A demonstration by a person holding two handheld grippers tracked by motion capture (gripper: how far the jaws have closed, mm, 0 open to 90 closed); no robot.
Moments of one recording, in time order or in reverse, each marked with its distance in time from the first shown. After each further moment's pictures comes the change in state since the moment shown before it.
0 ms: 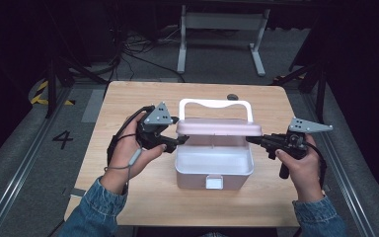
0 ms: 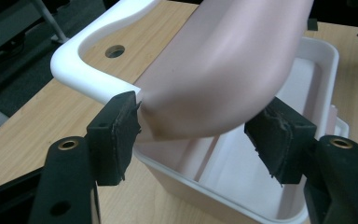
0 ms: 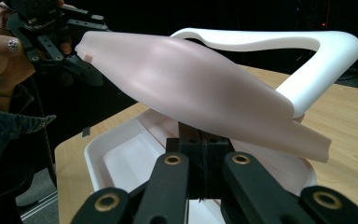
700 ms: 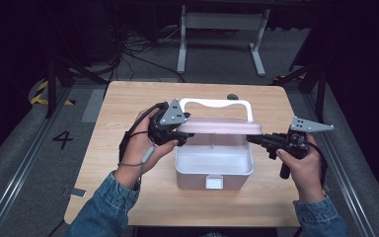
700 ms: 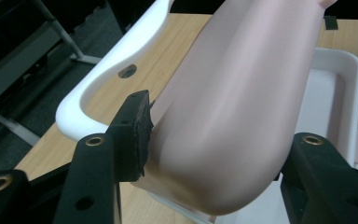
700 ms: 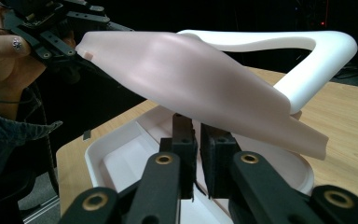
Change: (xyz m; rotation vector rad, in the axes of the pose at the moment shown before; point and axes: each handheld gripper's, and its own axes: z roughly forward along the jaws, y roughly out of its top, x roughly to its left) left arm -0.006 0.022 0.013 -0.014 0.063 0.095; right arm -0.002 0.000 -0.002 -0.006 -0.002 0.016
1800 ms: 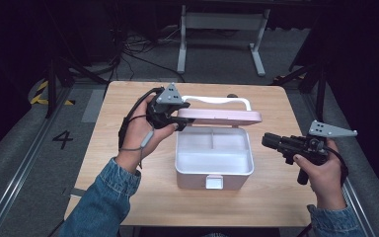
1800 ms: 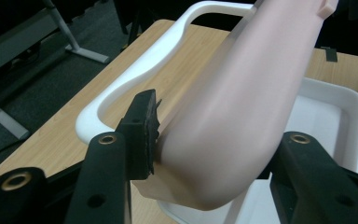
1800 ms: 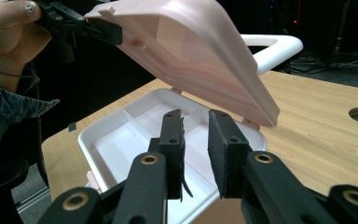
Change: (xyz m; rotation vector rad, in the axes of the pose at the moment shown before) left arm 0.030 0.012 0.000 -0.017 -0.021 -0.139; right arm 0.005 0.003 -0.041 0.023 -0.087 -0.016
